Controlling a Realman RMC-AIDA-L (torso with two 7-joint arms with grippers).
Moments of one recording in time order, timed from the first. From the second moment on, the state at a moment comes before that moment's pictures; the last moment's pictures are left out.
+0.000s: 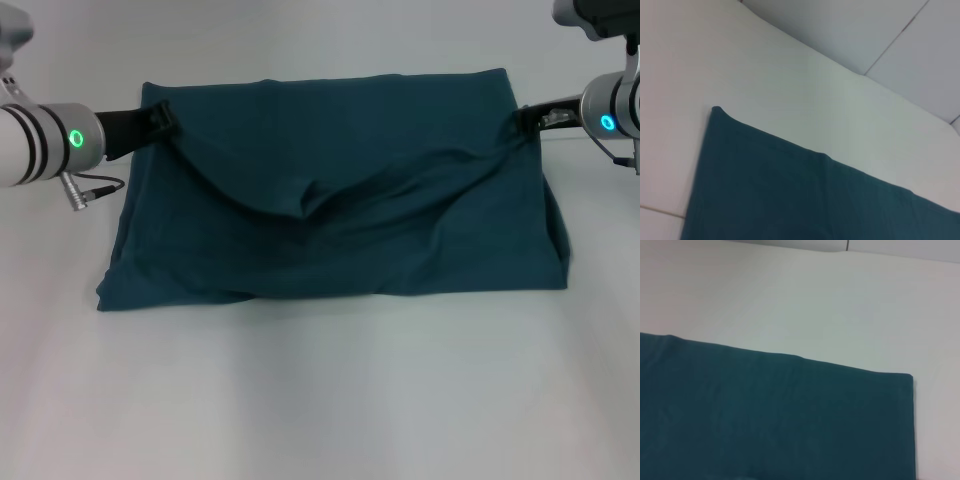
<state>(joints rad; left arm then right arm) -1.00 -2.07 0.53 0.46 2.40 0.64 -2.47 0.93 1.97 -0.93 -0.52 -2.68 -0.53 2.53</state>
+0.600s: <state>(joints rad) -0.96 -2.09 0.52 0.47 2.40 0.63 -2.45 0.92 1.97 -0.91 -0.55 -2.67 -0.55 2.49</state>
